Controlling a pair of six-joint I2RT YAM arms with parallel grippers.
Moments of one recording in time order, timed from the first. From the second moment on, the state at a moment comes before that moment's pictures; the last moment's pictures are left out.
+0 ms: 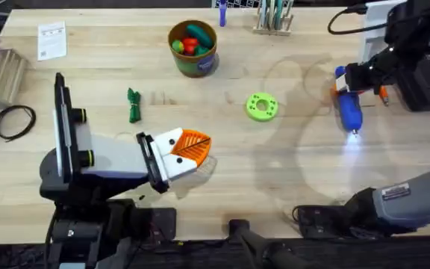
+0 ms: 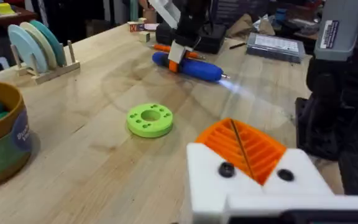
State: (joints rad) left arm 0.01 0.01 0.01 -0.13 1.18 0.02; right arm -0.26 1.77 1.13 -0.67 0.04 -0.30
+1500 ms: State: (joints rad) left arm 0.01 0.01 0.01 -0.13 1.18 0.02; right arm 0.24 1.24 1.17 -0.13 -0.55 0.22
